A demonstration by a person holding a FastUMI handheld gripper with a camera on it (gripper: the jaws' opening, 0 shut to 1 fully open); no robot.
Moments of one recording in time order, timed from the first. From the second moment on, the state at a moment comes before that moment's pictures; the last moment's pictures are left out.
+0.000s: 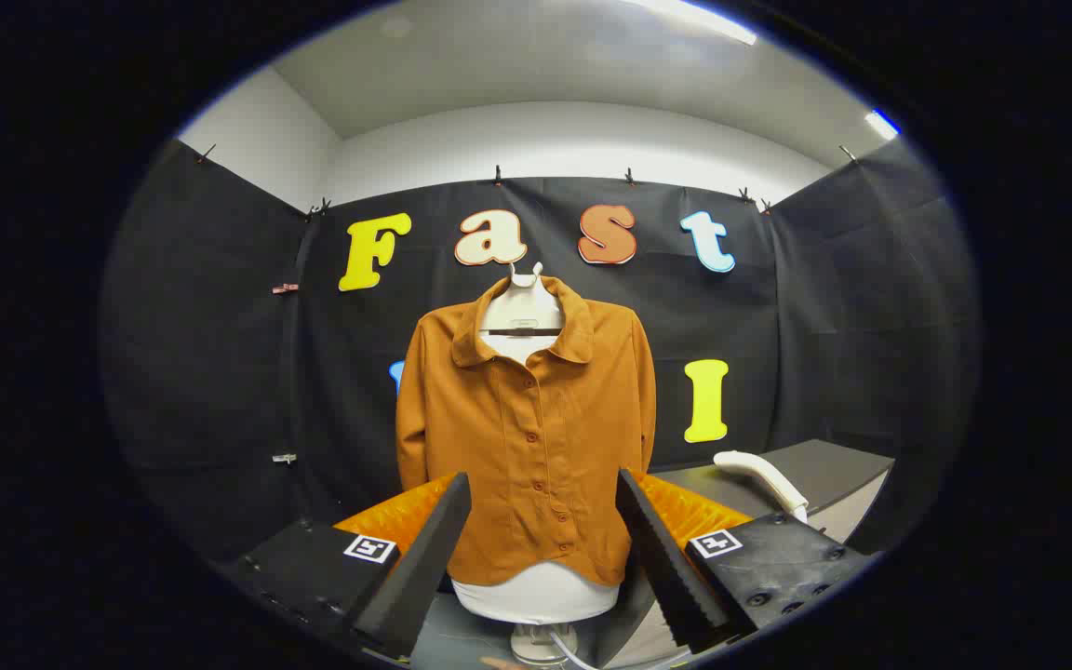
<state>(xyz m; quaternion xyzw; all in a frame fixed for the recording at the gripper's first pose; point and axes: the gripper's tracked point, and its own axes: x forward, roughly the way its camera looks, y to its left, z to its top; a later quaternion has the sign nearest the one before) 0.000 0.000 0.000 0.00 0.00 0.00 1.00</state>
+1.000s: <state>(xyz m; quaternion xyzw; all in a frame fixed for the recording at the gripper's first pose) -0.004 0.004 0.001 -0.01 0.01 -0.01 1.00</state>
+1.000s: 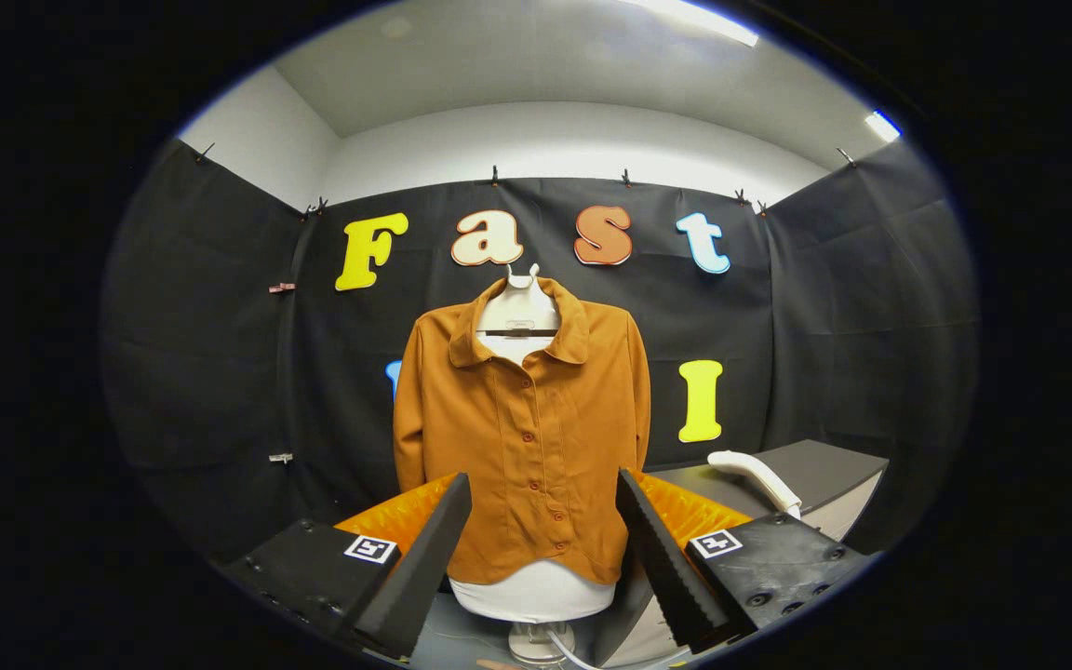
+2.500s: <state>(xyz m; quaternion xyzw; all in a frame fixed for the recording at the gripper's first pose) 0.039 -0.056 -0.022 0.00 0.03 -0.13 0.99</state>
